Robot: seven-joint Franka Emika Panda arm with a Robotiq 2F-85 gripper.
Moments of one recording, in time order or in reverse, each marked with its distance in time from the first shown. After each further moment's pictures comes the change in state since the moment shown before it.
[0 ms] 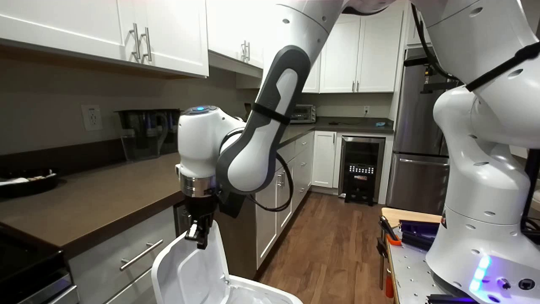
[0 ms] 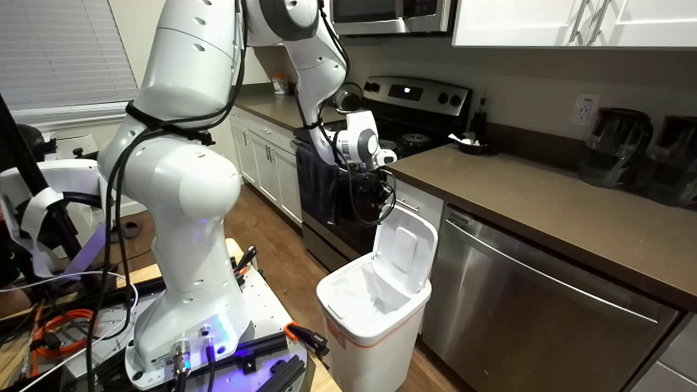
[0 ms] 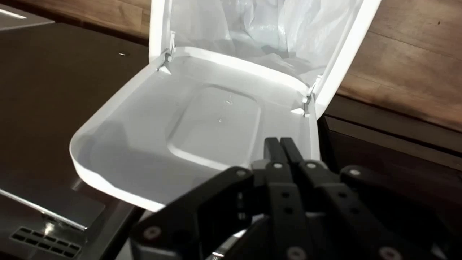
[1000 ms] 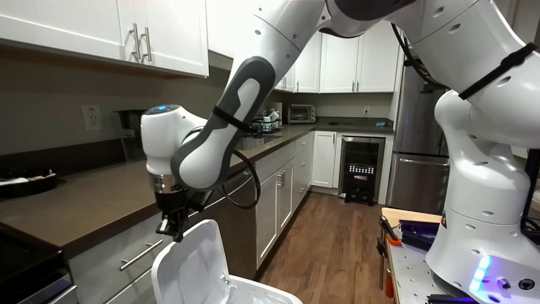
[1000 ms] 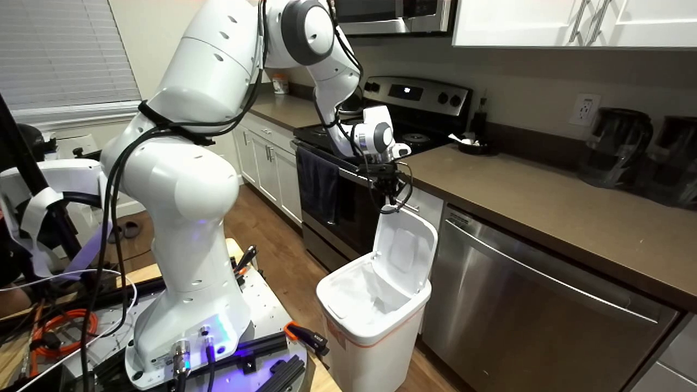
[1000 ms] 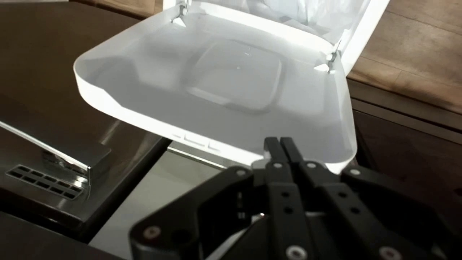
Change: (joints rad) arm -0.048 0.155 0.040 0.323 0.020 -0.192 -0.053
